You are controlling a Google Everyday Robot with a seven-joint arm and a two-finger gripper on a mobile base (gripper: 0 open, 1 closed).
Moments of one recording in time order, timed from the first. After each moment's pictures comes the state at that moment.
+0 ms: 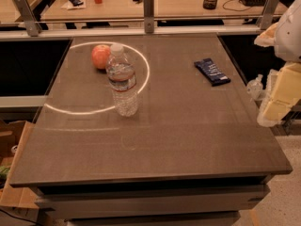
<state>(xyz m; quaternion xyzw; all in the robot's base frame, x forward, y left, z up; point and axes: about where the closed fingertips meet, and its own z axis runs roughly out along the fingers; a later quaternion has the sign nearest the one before) 0.438 -0.217 0.976 -0.60 0.78 -0.03 0.16</state>
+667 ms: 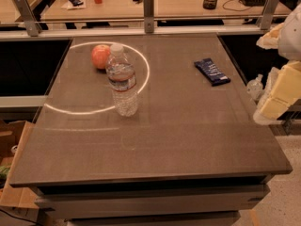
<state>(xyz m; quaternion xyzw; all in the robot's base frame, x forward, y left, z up) 0.438 -0.217 0.976 -0.57 0.80 0.00 0.19</state>
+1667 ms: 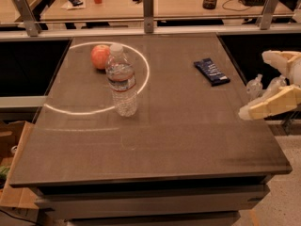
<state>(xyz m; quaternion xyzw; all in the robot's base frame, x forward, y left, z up) 0.473 -0.228 0.943 -0.44 0.75 0.18 0.46</state>
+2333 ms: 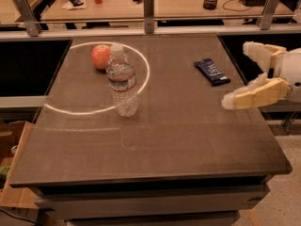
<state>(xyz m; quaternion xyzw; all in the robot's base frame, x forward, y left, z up) 0.471 -0.177 0.977 -0.41 0.68 0.29 0.54</state>
